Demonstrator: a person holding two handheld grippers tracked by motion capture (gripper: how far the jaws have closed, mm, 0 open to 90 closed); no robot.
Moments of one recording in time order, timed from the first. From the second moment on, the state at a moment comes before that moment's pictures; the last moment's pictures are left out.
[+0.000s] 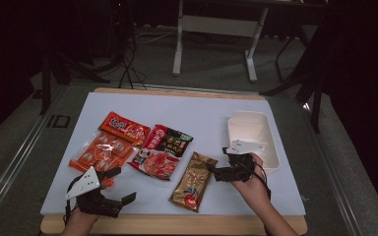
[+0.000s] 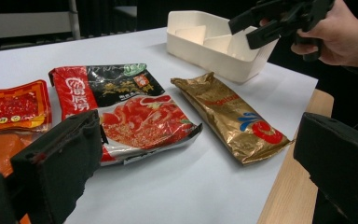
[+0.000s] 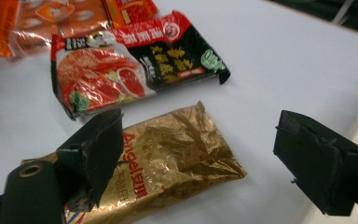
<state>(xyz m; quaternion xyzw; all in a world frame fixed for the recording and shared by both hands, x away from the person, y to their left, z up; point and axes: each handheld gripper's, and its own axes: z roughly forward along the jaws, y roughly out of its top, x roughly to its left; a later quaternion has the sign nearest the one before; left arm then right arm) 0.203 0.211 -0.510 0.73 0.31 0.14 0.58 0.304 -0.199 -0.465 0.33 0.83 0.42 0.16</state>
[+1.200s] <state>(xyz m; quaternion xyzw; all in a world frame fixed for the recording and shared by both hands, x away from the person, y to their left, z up) 0.204 0.206 -0.515 0.75 0.31 0.14 0.56 0.369 -0.145 -0.524 0.38 0.87 0.31 0.09</state>
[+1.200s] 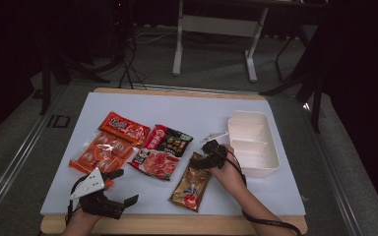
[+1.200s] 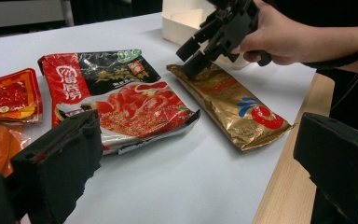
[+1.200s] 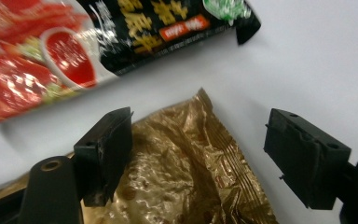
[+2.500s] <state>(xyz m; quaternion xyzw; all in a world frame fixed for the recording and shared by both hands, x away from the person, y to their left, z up) 0.206 0.203 -0.518 0.76 0.31 0.13 0.55 0.363 -0.146 -0.492 0.31 0.89 0.32 0.09</state>
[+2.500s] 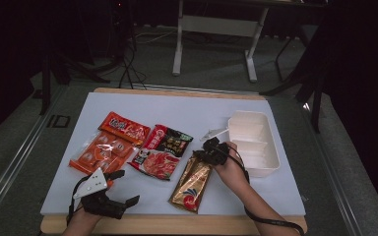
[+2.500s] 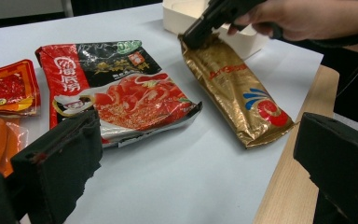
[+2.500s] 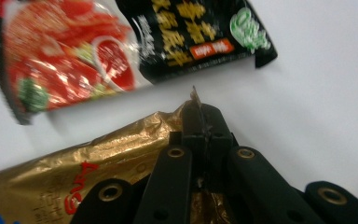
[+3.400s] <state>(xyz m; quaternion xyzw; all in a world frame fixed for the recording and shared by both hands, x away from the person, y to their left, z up) 0.207 0.203 -0.518 0.76 0.31 0.13 0.55 0.323 -0.152 -0.408 0.23 0.88 0.41 0.11</state>
